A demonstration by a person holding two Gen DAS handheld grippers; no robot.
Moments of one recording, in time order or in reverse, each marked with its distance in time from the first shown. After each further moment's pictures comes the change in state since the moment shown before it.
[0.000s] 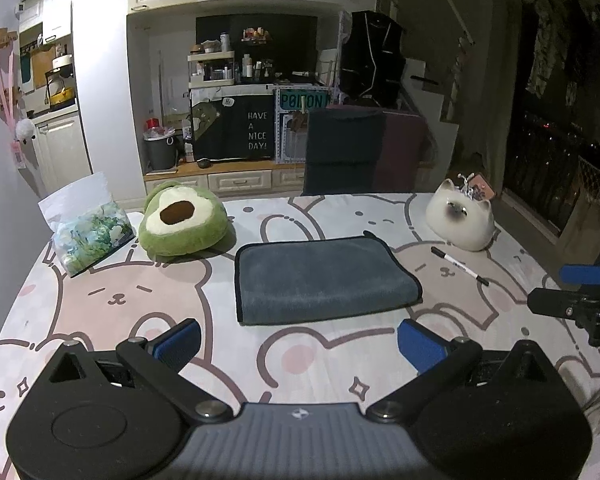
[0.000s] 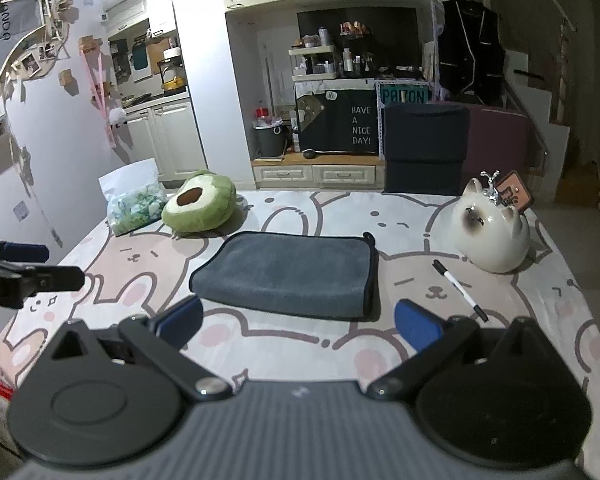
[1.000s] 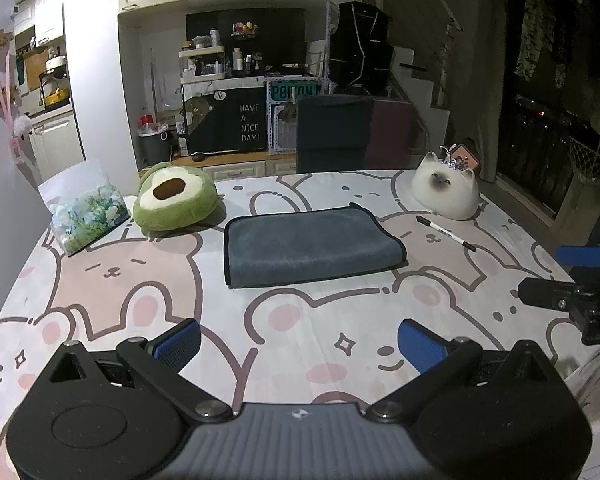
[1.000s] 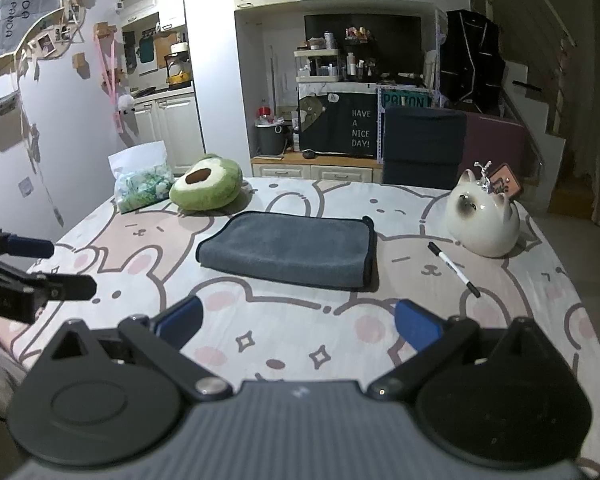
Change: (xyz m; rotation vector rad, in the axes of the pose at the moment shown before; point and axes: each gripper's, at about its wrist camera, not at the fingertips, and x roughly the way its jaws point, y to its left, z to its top) left arm -0.019 -0.020 -0.048 0.027 0.017 -0.008; right arm -0.024 0.017 -0.039 -0.050 -0.012 -0.021
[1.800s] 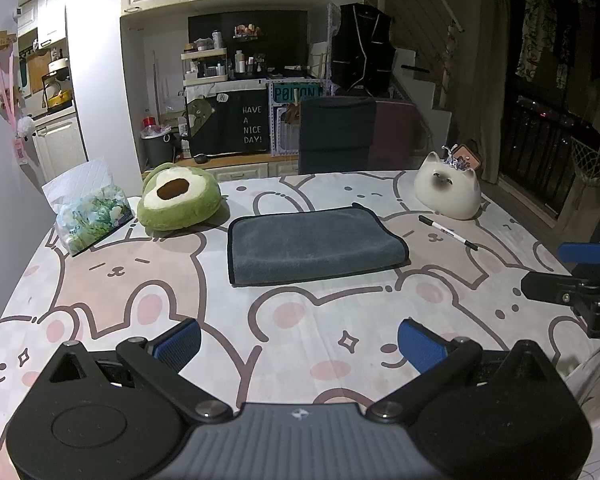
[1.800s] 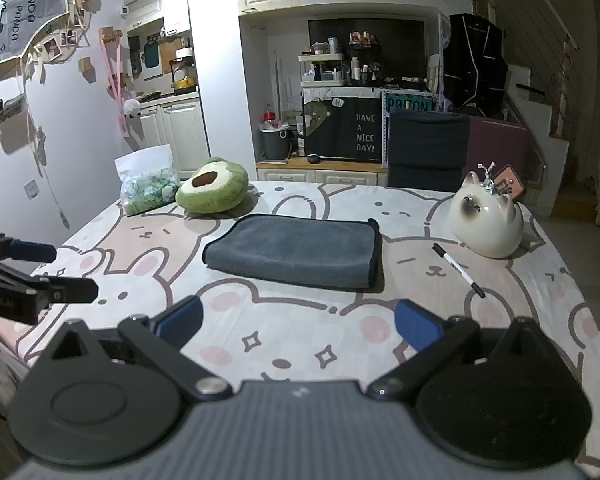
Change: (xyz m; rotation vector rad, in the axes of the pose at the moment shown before) left arm -0.002 0.005 -0.003 0.002 -0.006 0.007; right arm -0.002 -0.001 -0.003 0.004 -0.017 0.019
